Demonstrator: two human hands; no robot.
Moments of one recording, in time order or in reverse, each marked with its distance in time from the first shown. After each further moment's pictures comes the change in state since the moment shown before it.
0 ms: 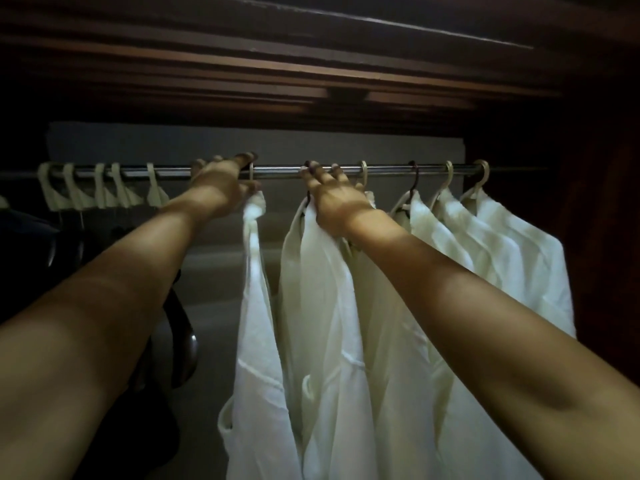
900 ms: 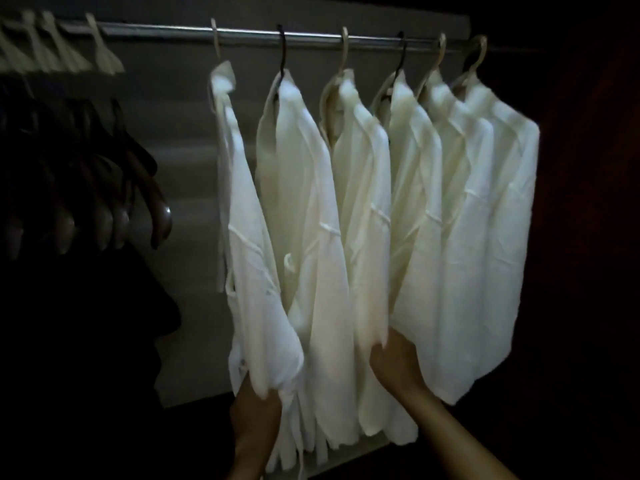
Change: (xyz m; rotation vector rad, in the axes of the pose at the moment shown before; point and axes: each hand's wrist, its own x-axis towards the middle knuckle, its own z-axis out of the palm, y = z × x) left_hand -0.467 0.017 0.235 -0.683 -0.327 -0.918; right_hand -0.403 0.014 0.209 0.761 -0.253 0.781
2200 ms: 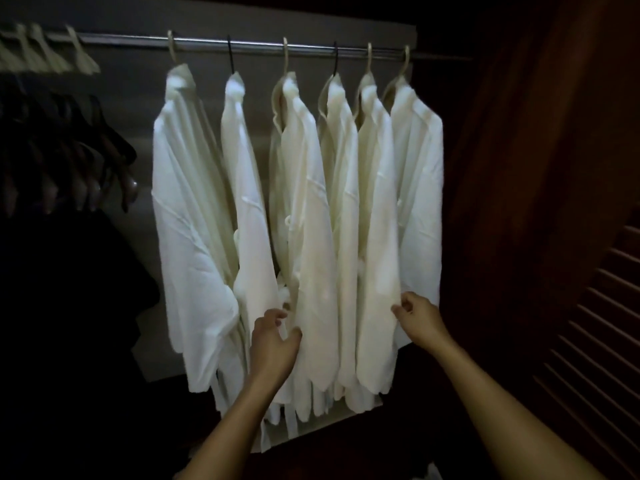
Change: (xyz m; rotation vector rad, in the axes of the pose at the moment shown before) left_hand -0.098 0.049 0.065 0.093 -0.094 0.397; right_hand 0.004 0.108 -0.156 -0.089 0.020 -0.057
